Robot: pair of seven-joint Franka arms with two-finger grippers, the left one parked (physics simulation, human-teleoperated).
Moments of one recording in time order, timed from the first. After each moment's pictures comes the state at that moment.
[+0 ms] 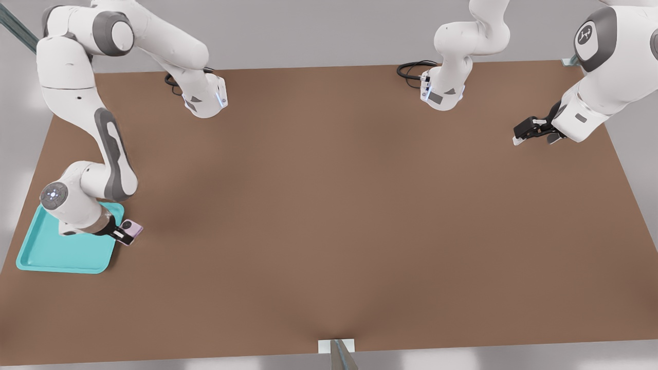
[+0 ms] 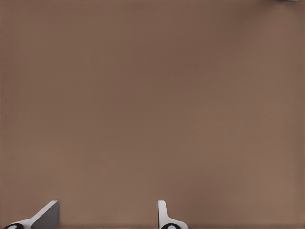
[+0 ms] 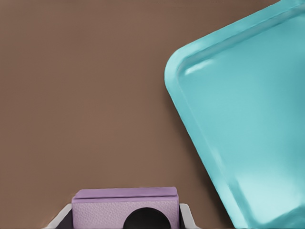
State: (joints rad) arm -0.50 0.47 0.17 -1.93 -0.14 2.48 0.29
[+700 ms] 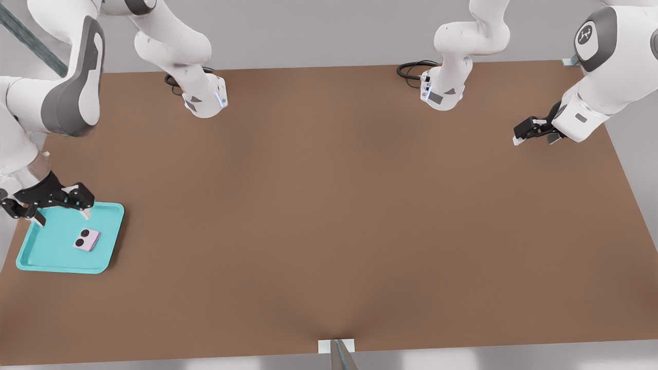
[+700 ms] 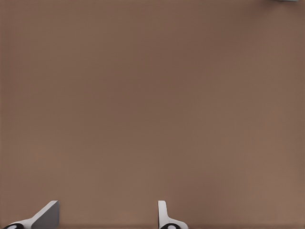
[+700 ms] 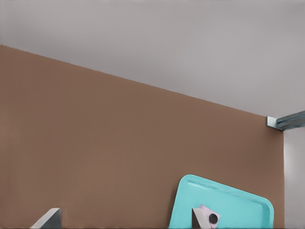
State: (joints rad) arm -0.06 0.11 -0.01 -1.47 -0.08 1.88 -0.30
